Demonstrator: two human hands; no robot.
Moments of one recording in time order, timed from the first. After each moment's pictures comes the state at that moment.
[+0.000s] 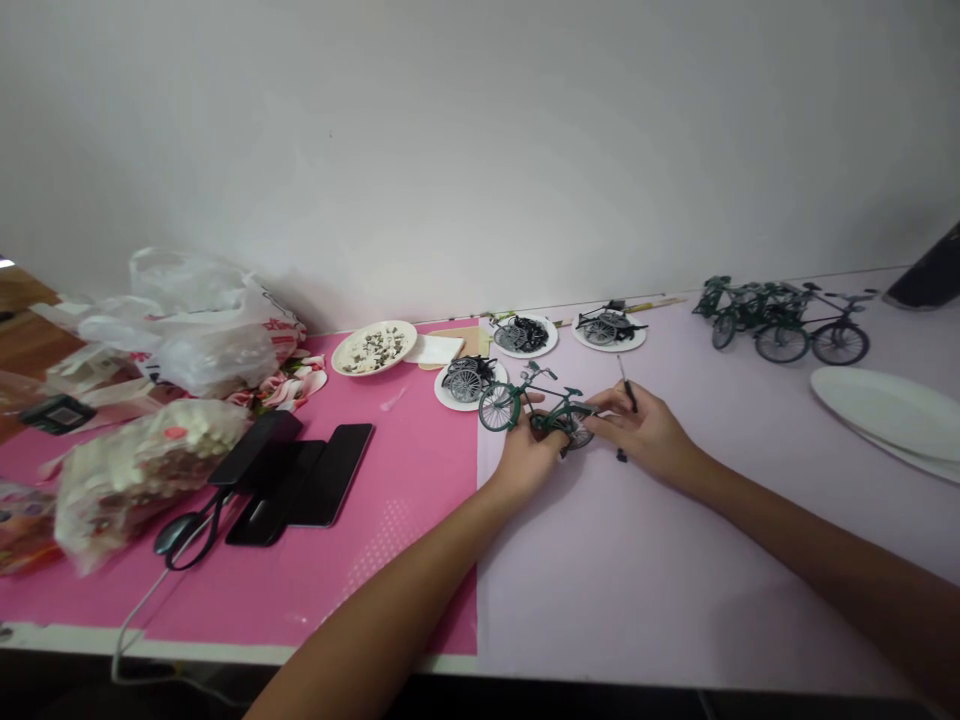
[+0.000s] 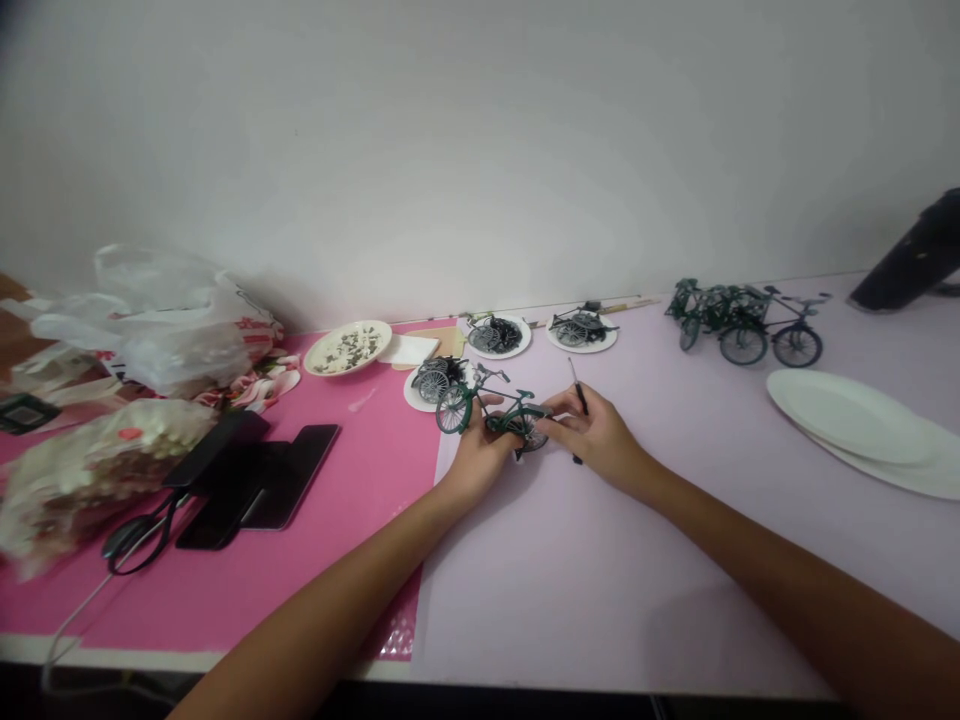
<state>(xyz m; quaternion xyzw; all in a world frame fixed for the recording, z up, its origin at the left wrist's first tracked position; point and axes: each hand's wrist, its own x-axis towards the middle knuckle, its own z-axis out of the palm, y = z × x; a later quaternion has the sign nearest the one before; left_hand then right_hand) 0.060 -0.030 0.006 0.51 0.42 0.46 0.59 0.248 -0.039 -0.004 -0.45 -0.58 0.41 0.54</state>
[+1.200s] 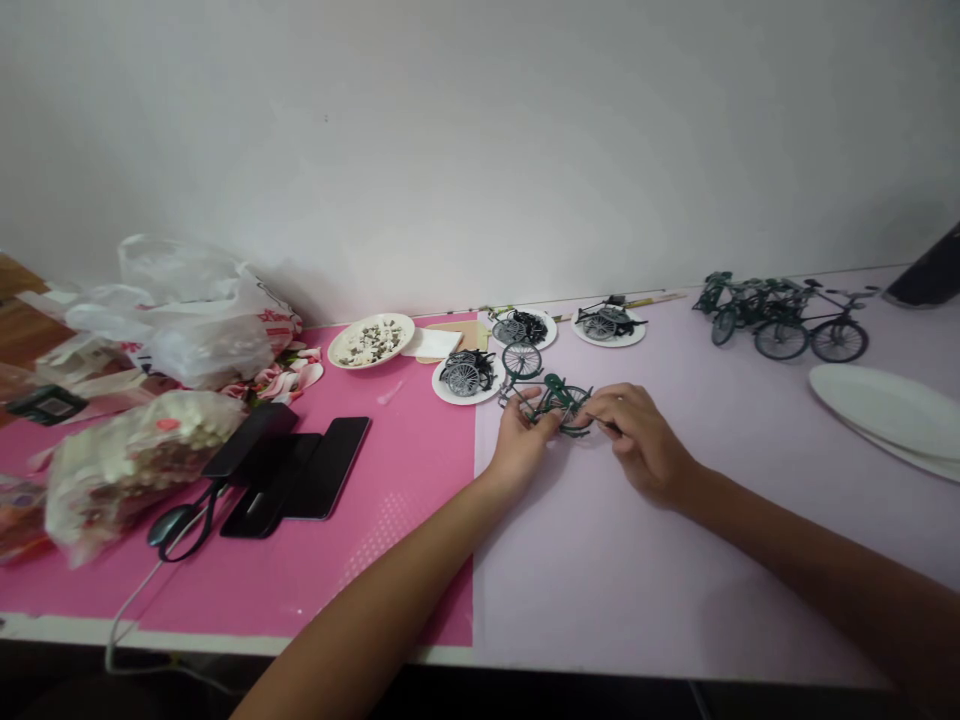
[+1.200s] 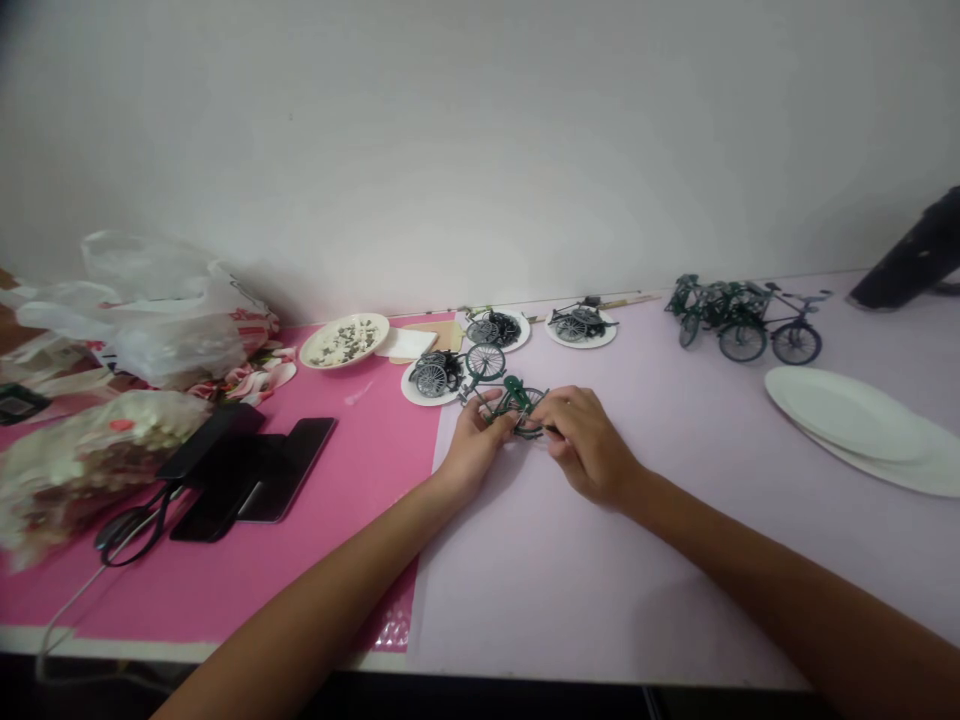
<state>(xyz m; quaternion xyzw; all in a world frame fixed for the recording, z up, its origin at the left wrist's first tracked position) 0.064 -0.025 0.006 0.42 0.40 0.50 0.64 0.244 -0.059 0.019 -0.34 -0.82 0.04 0.47</state>
